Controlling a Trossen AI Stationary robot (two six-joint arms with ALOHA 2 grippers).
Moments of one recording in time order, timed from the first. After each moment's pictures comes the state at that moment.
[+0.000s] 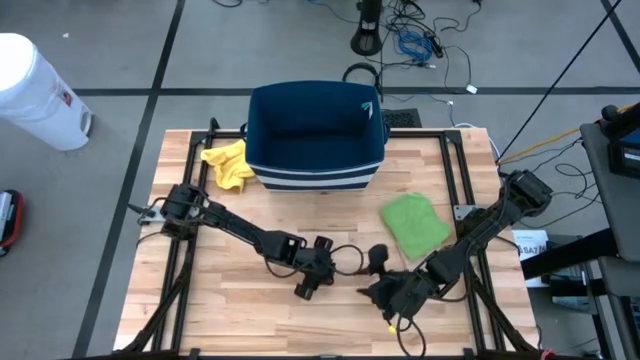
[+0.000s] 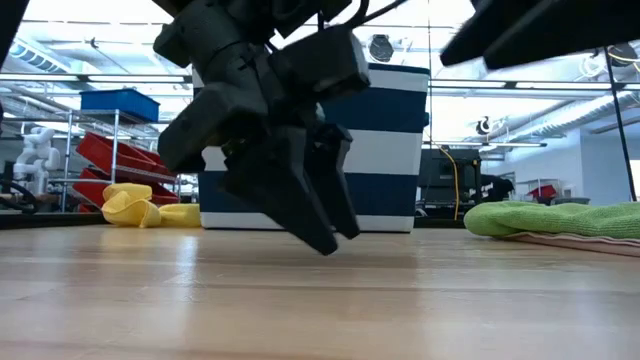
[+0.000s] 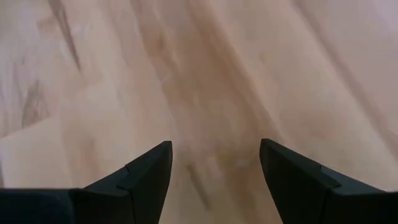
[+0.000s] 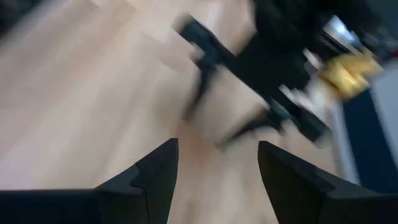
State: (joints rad) left arm -0.29 1.98 1.19 -0.15 -0.02 0.17; right arm 0.69 1.58 0.93 -0.11 0.62 -0.02
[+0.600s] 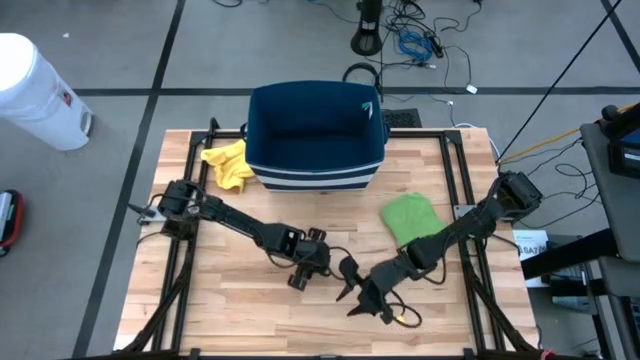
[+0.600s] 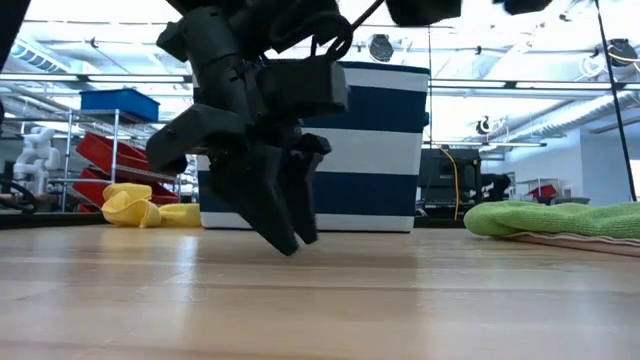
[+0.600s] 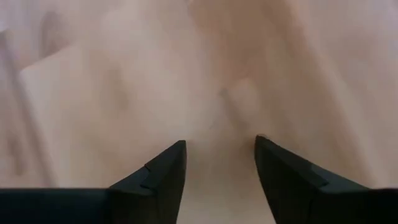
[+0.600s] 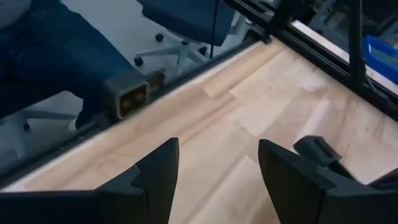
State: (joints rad) left arm -0.24 1.94 1.19 -0.35 -0.02 0.20; right arm 0.49 1.65 0.93 0.24 -0.05 -0.34
